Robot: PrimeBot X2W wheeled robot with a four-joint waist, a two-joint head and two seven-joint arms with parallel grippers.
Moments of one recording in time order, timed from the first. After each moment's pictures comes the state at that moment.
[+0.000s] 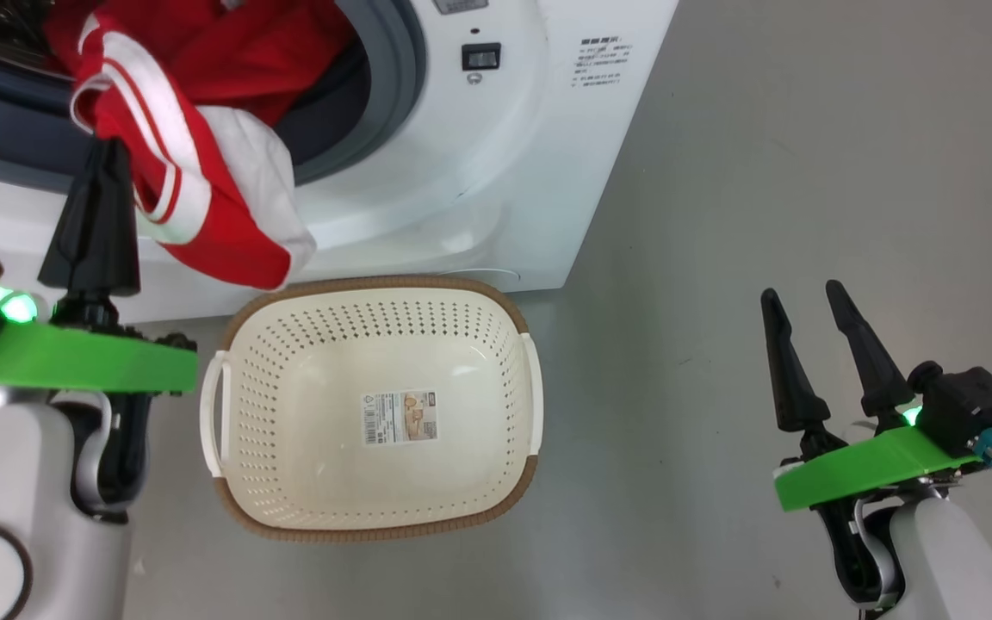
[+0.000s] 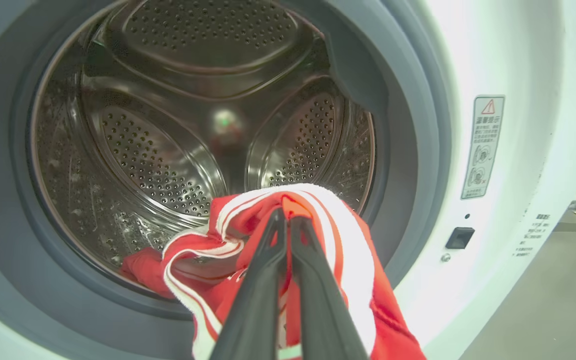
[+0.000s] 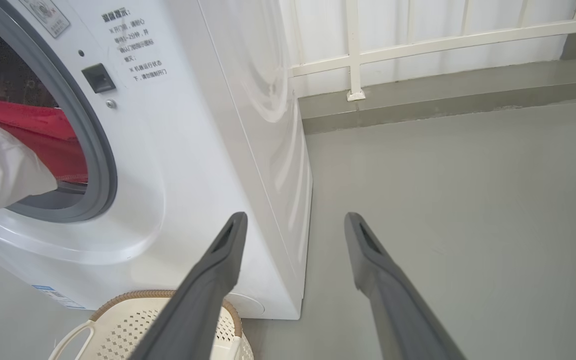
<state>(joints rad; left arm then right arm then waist) -0.60 0.21 -0.04 0.29 -0.45 -0.13 -0.25 -0.23 -0.05 0.02 0.25 0.37 0.12 -0.26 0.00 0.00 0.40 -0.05</state>
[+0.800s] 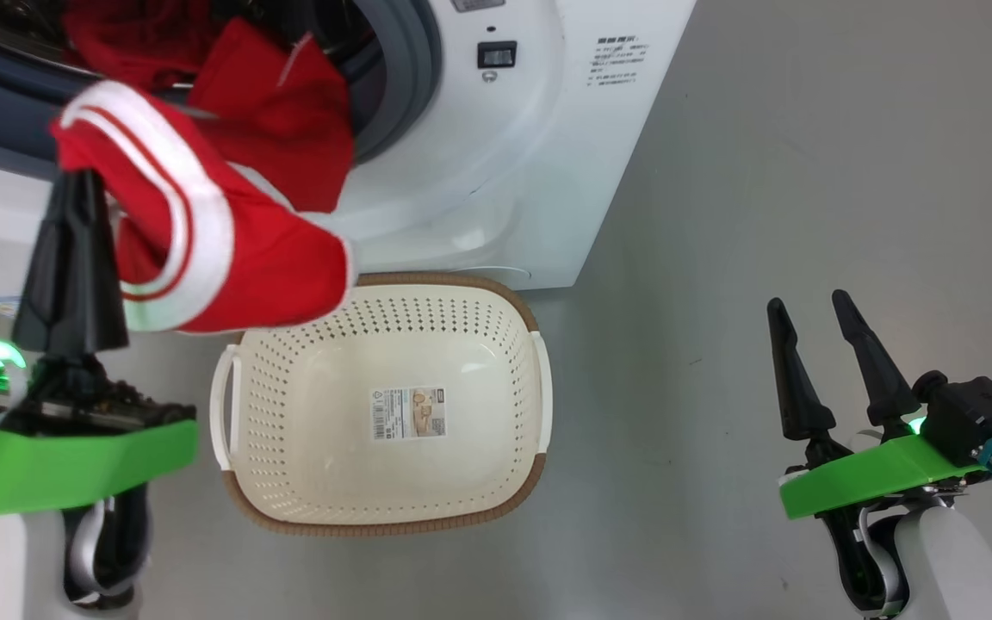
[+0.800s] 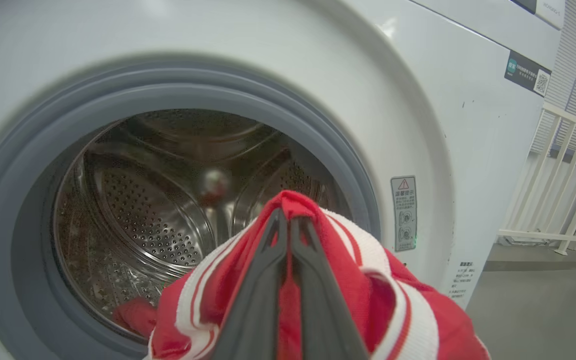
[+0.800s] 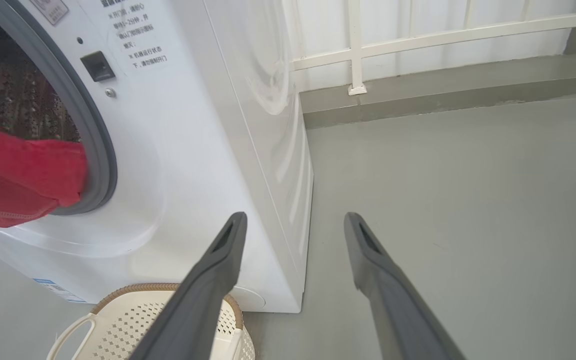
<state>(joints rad) -0.41 0.16 0.04 -0.08 -0.42 -0.13 -0.25 -0.21 -0.05 0.01 0.24 0.36 0.12 -0.26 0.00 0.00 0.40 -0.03</state>
